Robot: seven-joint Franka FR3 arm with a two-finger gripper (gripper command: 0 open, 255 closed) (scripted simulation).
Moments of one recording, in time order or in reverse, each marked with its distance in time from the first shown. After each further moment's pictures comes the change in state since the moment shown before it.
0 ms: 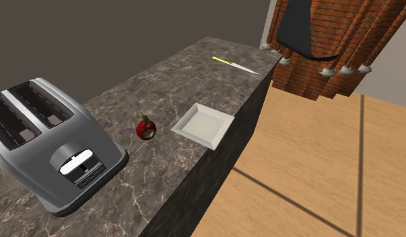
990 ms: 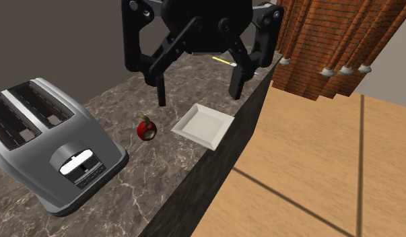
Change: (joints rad) arm 0.067 0.382 0.132 0.002 0.039 0.436 0.035
